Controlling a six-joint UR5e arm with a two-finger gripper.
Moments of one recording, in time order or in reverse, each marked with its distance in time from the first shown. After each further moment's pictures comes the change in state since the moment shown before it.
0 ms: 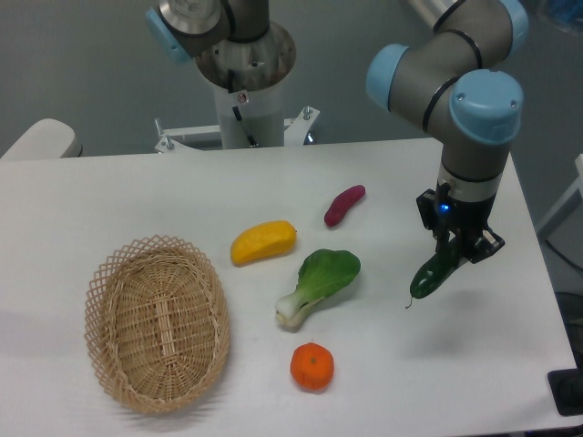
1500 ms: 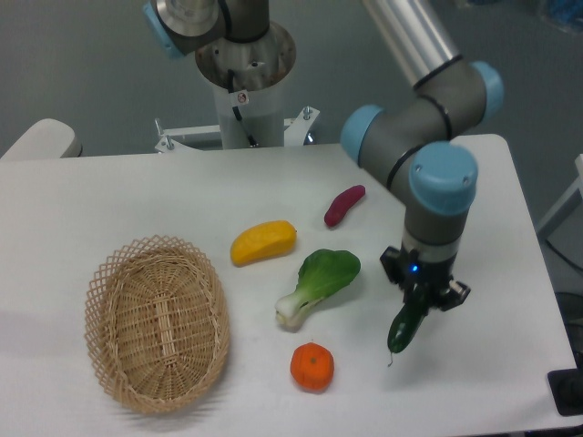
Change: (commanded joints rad) arm -0.132 -0.192 0.000 0.158 0.002 -0.388
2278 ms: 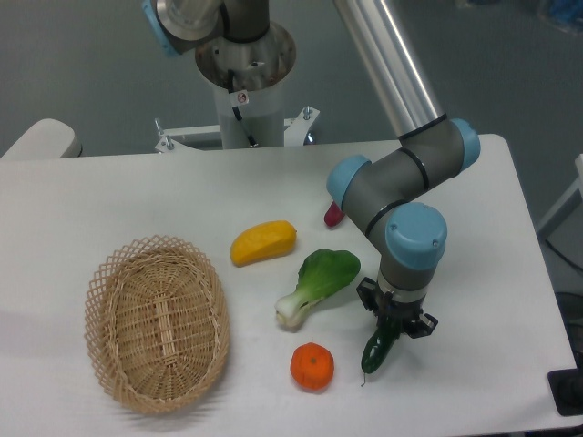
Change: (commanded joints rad) arm -0.011 -0.065 -0.006 0.014 0.009 0.023
